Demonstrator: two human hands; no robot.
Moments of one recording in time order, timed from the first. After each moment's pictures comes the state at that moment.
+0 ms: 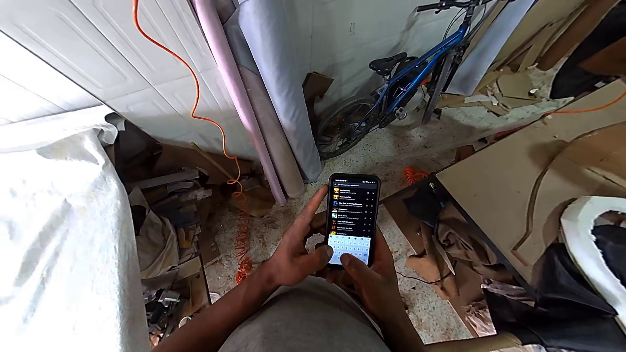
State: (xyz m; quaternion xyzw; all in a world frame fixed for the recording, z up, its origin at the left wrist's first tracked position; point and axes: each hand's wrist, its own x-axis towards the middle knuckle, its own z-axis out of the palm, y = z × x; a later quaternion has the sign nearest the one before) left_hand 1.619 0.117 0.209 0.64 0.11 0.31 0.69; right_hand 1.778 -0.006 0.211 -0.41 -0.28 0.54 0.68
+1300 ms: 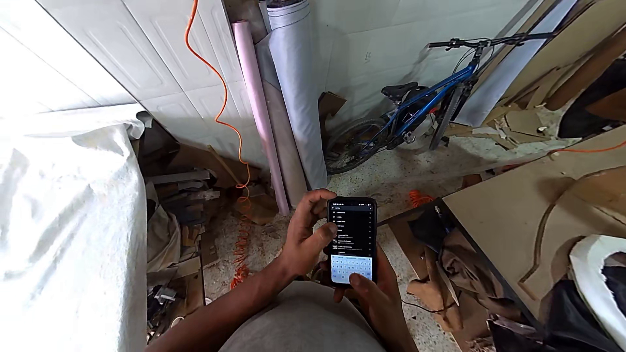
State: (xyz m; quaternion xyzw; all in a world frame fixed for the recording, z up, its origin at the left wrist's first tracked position) left_hand 1.624 0.119 0.227 0.61 0.16 0.48 0.61; right_hand 1.773 -0.021 0.204 -0.34 -0.34 0.58 0.66
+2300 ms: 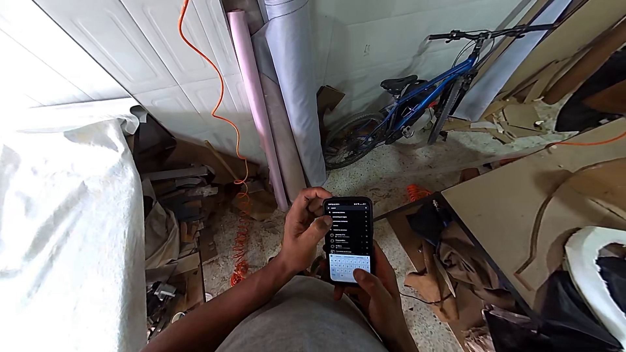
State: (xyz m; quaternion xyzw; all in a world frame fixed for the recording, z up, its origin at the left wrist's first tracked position) left_hand 1.625 0.115 0.219 0.55 0.15 0.51 0.64; right_hand 1.770 -0.028 0.198 -0.35 -0.34 0.58 0.65
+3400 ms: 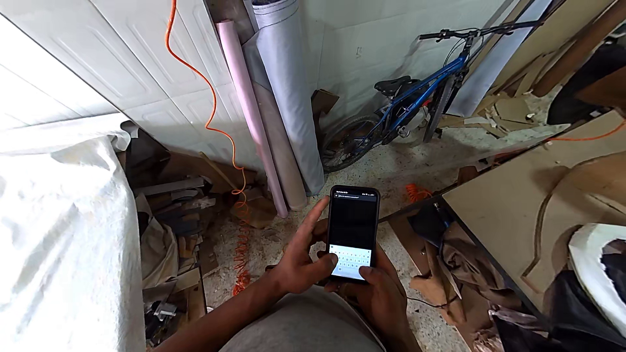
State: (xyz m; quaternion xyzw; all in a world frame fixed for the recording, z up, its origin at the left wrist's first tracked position) left_hand 1.606 0.137 0.203 0.64 0.12 0.37 0.66; right_hand 1.769 0.013 0.202 -0.26 -0.30 0.59 0.70
